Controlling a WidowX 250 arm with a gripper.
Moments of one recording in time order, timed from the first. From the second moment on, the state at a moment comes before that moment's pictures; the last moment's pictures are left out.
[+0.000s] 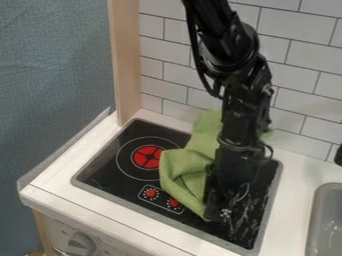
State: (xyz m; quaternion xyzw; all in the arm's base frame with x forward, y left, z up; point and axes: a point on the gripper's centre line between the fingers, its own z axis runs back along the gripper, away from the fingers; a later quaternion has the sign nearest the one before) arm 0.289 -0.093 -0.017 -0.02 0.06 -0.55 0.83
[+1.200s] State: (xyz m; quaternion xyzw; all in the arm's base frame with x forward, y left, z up) arm 0.289 -0.094 0.000 -0.01 0.04 -0.54 0.84
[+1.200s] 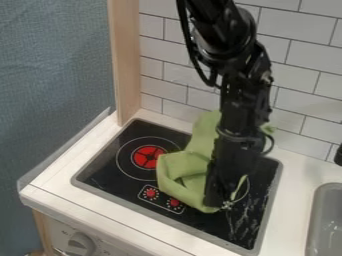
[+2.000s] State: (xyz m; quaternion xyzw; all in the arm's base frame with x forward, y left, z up) arm 0.346 -0.091 0.050 0.01 -0.07 -0.54 0.84
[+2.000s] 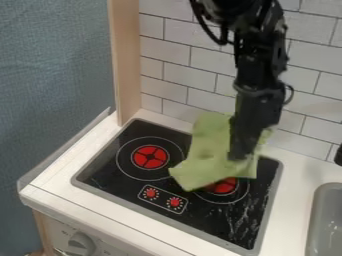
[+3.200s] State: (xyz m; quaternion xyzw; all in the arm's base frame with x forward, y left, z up) arm 0.430 -0.029 0.027 0.06 -0.06 -0.52 0.85
